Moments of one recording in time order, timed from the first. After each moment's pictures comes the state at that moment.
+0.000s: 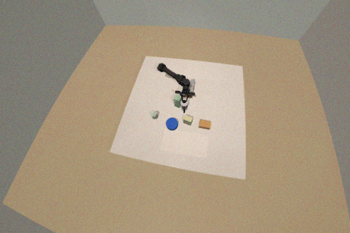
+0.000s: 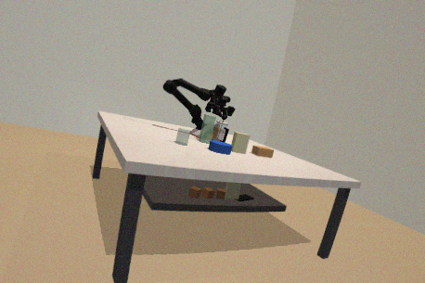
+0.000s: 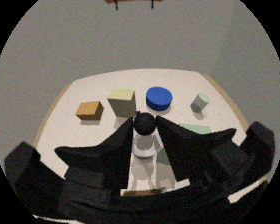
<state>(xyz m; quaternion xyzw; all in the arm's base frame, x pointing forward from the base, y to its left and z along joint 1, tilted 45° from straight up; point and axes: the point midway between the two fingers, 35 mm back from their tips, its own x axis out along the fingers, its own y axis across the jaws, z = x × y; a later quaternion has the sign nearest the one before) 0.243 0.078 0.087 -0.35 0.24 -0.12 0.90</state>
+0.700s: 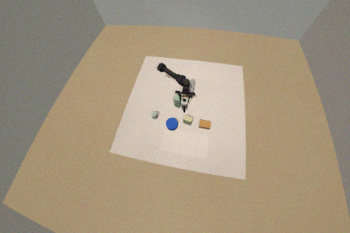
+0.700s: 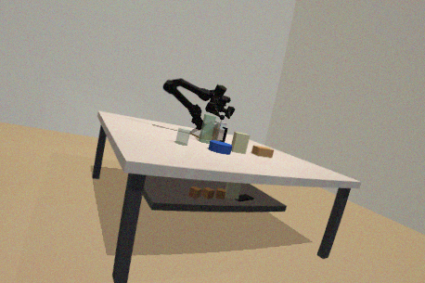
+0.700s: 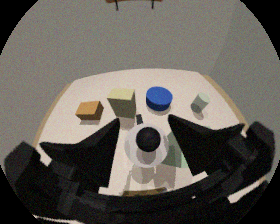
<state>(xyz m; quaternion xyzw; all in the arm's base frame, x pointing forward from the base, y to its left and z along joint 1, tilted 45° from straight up) 0.243 0.078 0.087 -0.35 0.24 -0.12 0.90</state>
